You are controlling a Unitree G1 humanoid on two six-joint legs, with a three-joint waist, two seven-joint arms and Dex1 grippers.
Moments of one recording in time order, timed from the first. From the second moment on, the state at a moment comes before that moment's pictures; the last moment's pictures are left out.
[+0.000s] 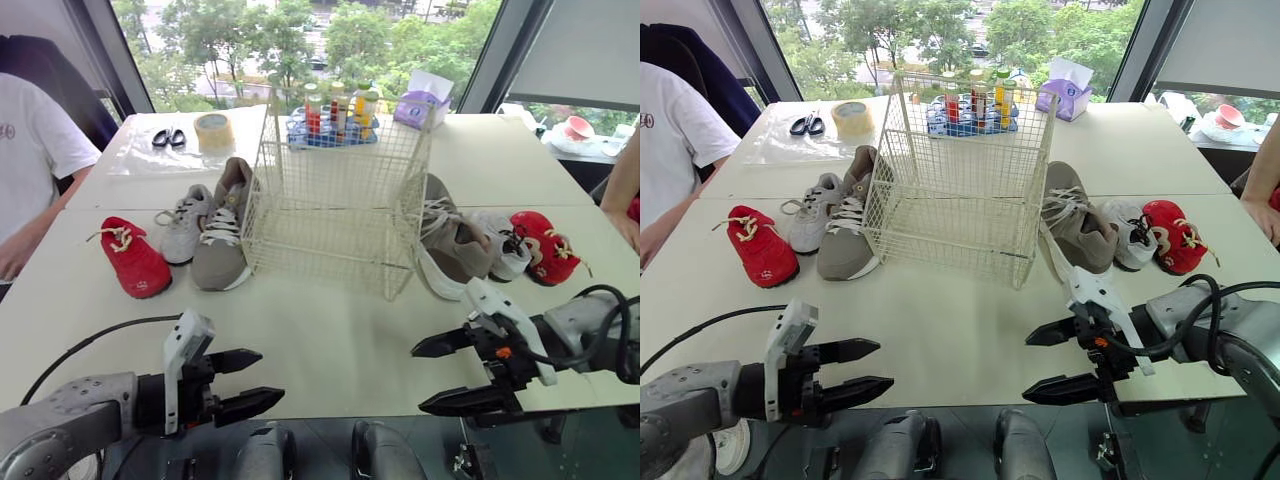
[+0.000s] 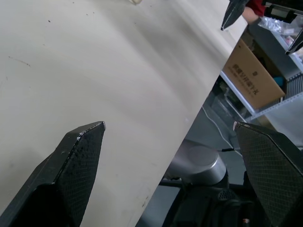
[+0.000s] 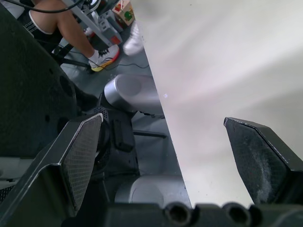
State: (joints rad) left arm 0.28 0.86 0.25 -0.72 -1.12 0.89 -0.65; right arm -0.16 -1.15 -0.09 -0.59 0.95 1.03 1.12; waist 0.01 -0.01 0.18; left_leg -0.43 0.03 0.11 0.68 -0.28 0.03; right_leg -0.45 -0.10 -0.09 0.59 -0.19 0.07
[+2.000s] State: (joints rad) left arm -0.11 0.82 0.25 -0.70 -1.16 0.84 -0.59; right arm -1.10 -0.91 0.66 -0.02 0.02 0.62 1.28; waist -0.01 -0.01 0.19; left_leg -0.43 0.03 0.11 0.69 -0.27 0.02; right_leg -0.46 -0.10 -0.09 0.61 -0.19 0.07
